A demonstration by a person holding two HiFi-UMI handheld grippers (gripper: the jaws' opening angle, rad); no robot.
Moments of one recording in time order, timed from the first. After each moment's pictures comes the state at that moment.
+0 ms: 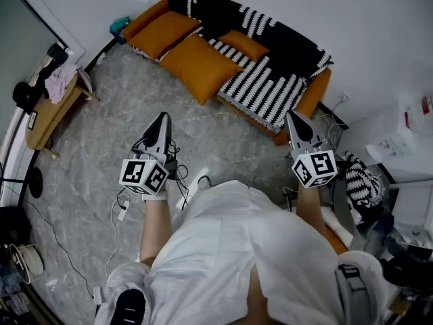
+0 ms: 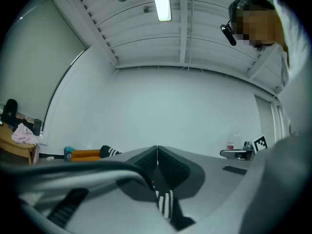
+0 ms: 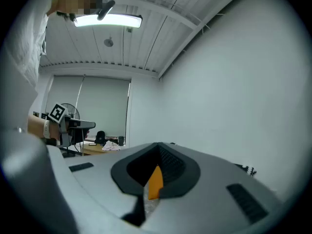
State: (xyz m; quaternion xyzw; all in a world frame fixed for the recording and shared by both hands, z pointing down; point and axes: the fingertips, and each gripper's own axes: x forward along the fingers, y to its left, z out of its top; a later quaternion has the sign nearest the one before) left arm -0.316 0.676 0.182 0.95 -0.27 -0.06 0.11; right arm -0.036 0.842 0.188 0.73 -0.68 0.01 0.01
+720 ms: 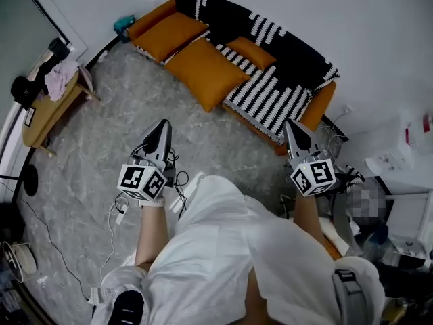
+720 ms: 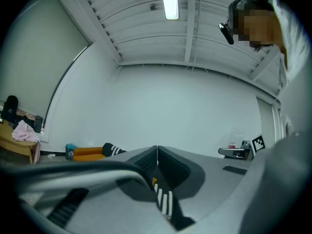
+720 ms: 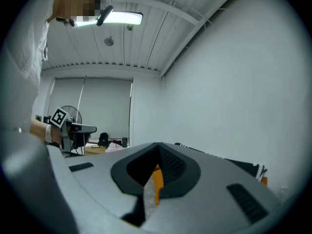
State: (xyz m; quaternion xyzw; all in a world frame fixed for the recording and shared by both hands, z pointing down) left arm -0.344 0.627 0.199 0.95 -0.27 -0.06 0.12; right arm -0.062 0.787 0.193 0.72 -0.70 0.02 0.00
